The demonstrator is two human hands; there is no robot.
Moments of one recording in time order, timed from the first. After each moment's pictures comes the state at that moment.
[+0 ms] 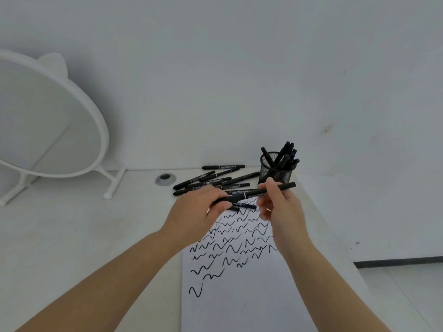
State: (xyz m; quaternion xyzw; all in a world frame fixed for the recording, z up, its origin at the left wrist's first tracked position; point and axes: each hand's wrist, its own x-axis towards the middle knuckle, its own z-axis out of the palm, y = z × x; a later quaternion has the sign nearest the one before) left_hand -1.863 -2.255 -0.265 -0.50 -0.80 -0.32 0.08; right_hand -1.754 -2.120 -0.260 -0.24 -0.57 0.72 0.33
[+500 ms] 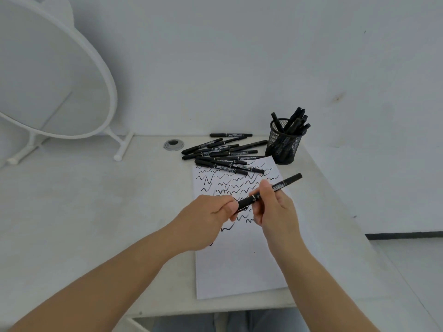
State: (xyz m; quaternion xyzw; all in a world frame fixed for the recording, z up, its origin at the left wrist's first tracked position) left_hand -1.808 -2.305 -0.292 -0.45 -0.78 -0.39 -0.20; right_hand -1.722 -2.177 -0.299 -0.30 -0.66 0.62 0.31
